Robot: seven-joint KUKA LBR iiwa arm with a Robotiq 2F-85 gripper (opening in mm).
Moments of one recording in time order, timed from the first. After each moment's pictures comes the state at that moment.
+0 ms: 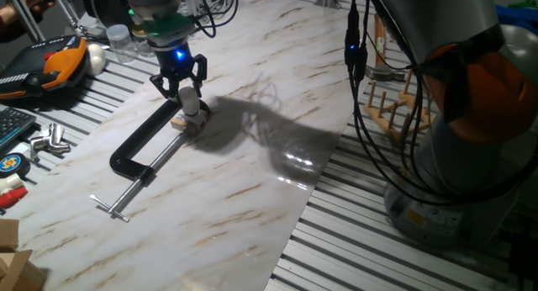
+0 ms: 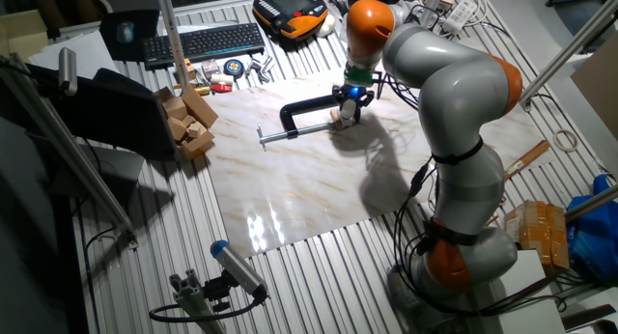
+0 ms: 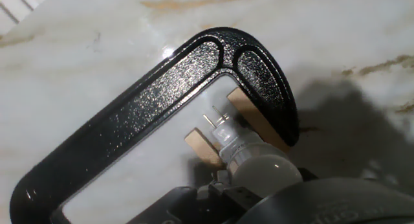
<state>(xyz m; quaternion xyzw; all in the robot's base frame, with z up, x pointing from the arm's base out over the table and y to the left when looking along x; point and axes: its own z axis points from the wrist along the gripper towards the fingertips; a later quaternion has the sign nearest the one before) 0.613 0.022 0.107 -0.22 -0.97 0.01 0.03</state>
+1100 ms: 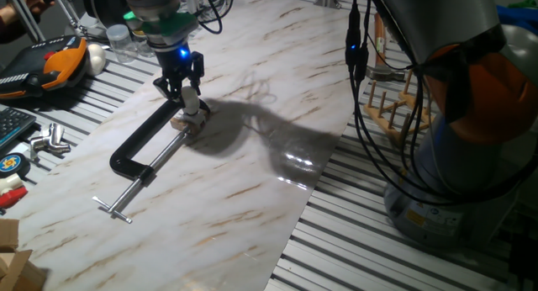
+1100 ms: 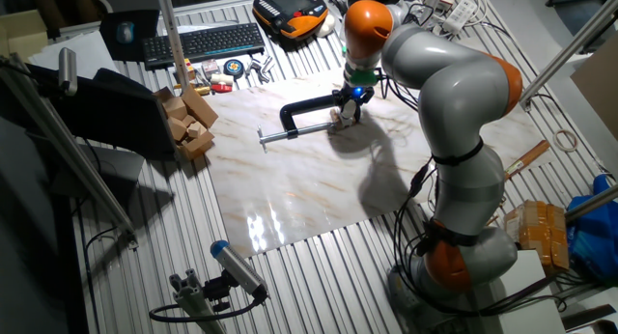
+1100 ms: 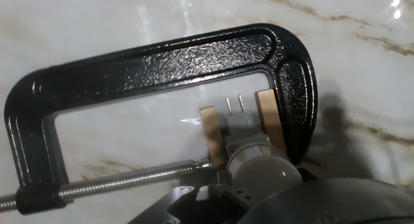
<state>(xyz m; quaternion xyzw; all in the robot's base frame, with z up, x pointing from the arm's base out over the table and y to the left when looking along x) 0.612 0.022 0.108 -0.09 -1.00 0.01 0.03</state>
